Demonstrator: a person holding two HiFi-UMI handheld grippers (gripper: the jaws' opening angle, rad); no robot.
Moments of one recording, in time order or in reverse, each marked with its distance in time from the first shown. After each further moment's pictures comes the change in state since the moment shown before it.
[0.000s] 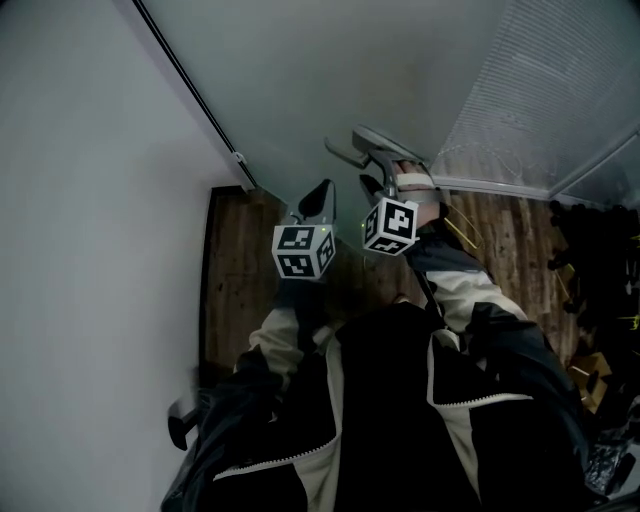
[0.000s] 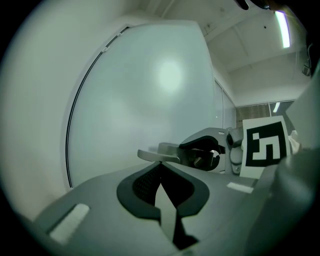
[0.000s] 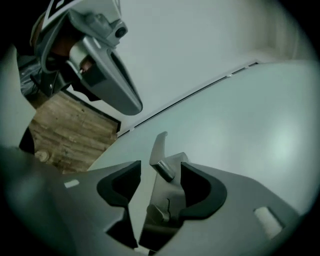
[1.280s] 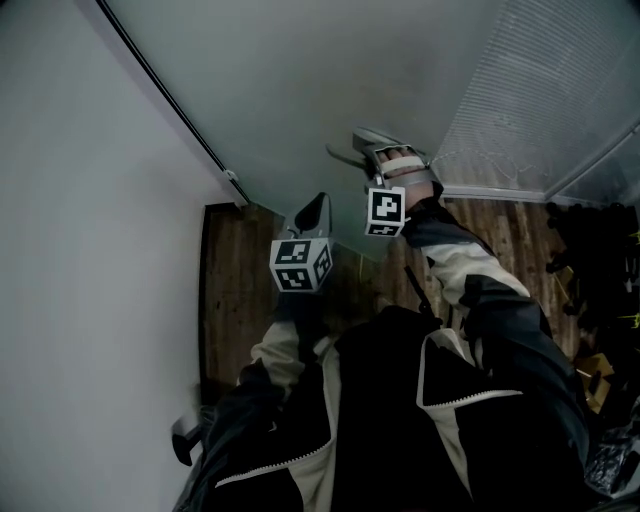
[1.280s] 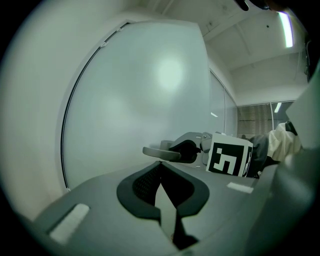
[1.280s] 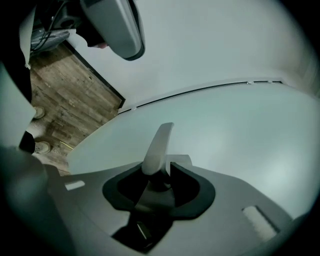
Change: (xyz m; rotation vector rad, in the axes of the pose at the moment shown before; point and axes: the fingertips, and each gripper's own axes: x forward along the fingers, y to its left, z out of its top) left arm 0.048 -0.007 0.005 -0.001 0.018 0.001; right arm 0.078 -0.046 -0.066 -0.308 0.110 -0.039
